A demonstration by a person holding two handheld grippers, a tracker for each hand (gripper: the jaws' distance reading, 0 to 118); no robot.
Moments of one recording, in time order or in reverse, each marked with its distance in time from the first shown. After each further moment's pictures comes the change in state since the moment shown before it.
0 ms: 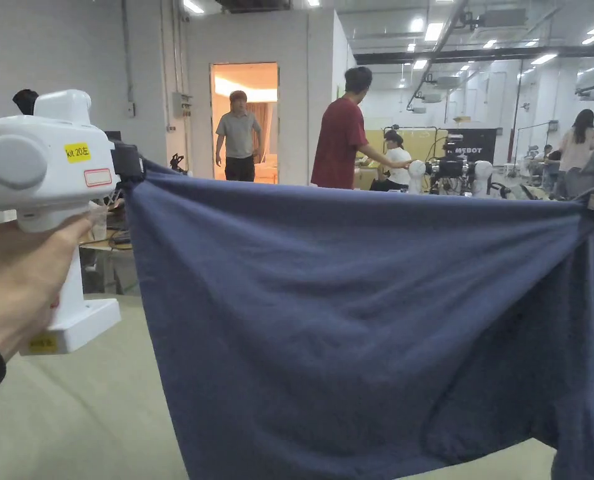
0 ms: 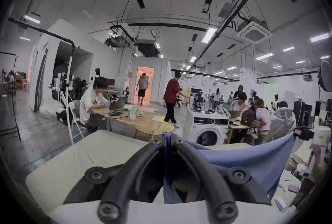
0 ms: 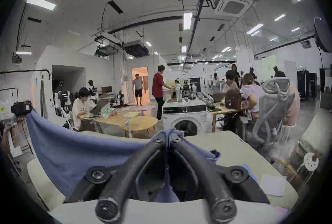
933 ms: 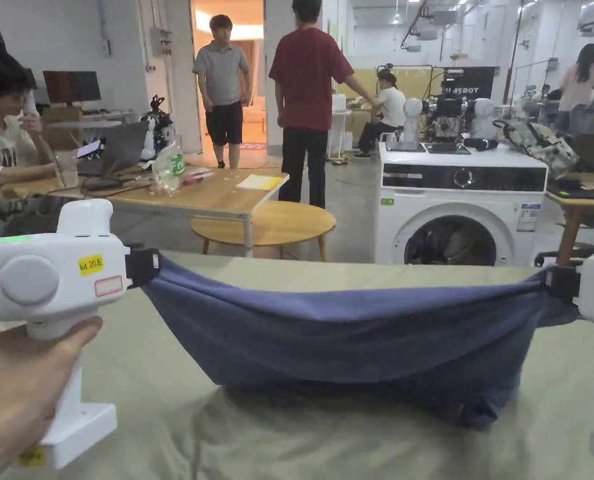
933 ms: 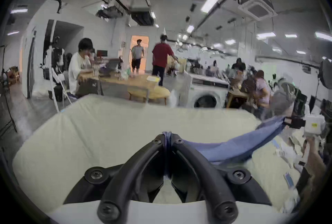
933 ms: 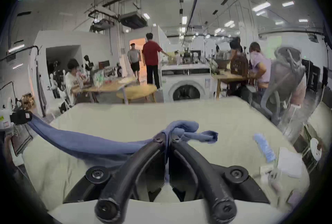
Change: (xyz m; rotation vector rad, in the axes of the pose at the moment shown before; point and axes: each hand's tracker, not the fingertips) left arm 0.050 -0.183 -0.020 -0.322 -0.076 -0.019; right arm 0.021 -0.169 -0.085 -0.324 -0.008 -0.022
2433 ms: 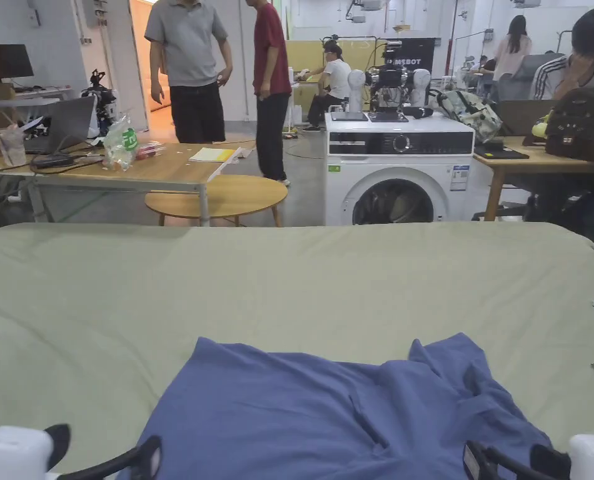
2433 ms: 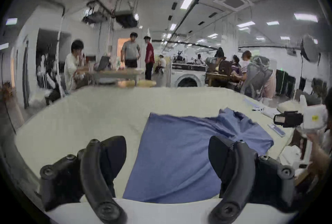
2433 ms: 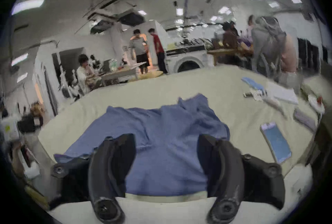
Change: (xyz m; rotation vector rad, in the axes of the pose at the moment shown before) left arm 0.117 -0.220 0.217 0.076 -0.051 -0.159; right arm -0.047 -0.226 0.214 0.018 0.067 -0.009
